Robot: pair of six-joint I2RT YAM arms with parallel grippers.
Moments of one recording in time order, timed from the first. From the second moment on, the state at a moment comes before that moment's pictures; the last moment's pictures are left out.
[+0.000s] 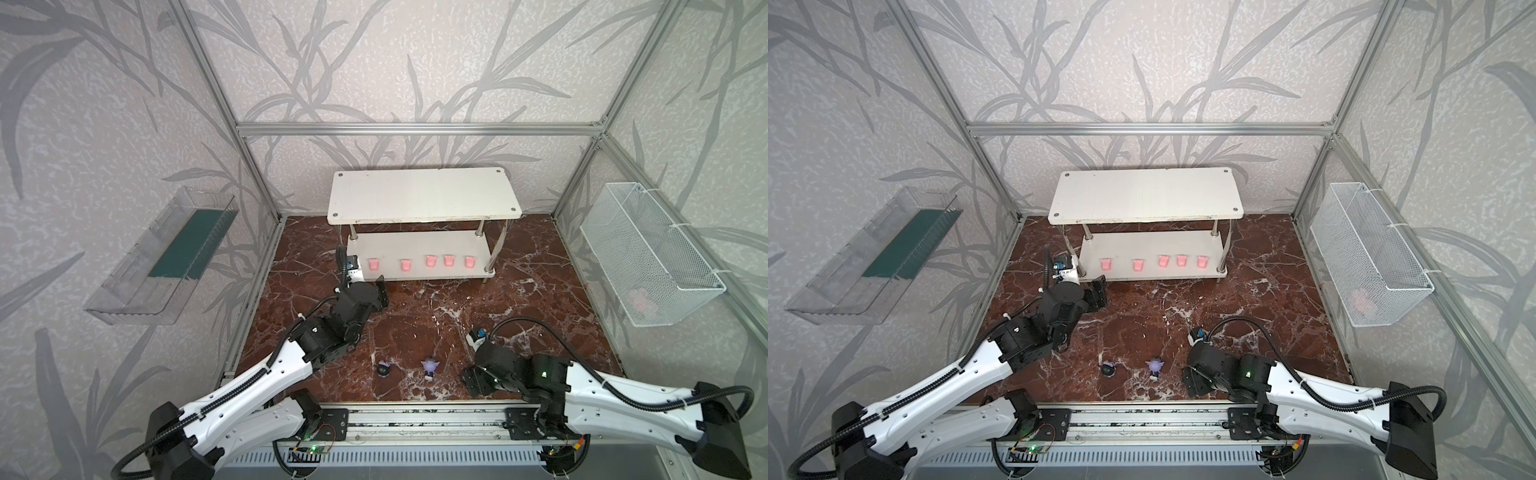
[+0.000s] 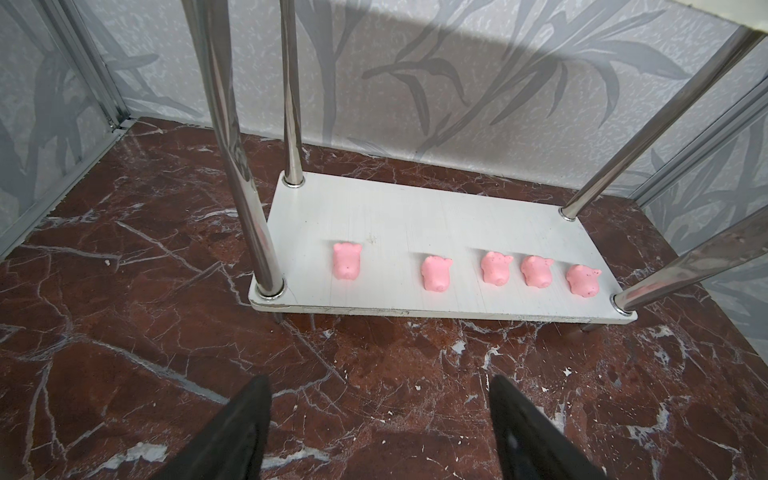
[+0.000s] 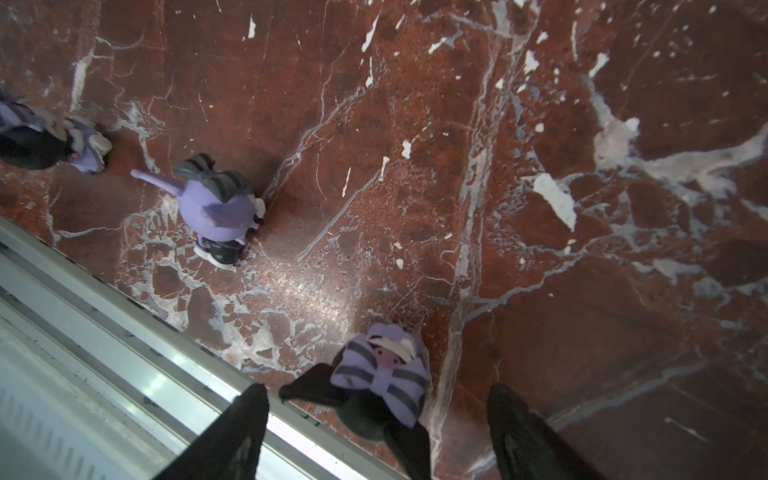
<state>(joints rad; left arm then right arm) -0.78 0.96 0.79 -0.33 -0.62 -0.57 1.13 0.88 0.46 -0.66 0.14 0.75</state>
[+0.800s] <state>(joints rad) -0.72 1.00 0.78 -0.29 -0.56 -0.57 1.13 1.01 0.45 -0.58 0.16 0.75</state>
